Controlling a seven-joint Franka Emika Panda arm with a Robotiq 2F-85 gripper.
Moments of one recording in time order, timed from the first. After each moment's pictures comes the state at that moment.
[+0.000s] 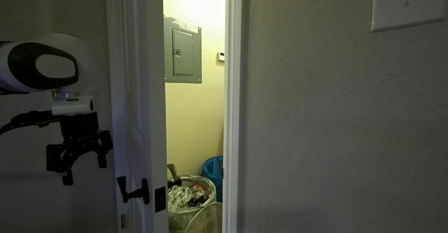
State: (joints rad) arm 0.34 0.29 0.06 -1.99 -0.10 2.33 1.62
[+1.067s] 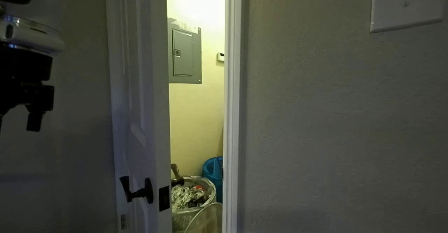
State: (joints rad) arm 0.23 -0.09 0.14 -2.08 0.12 1.88 1.04
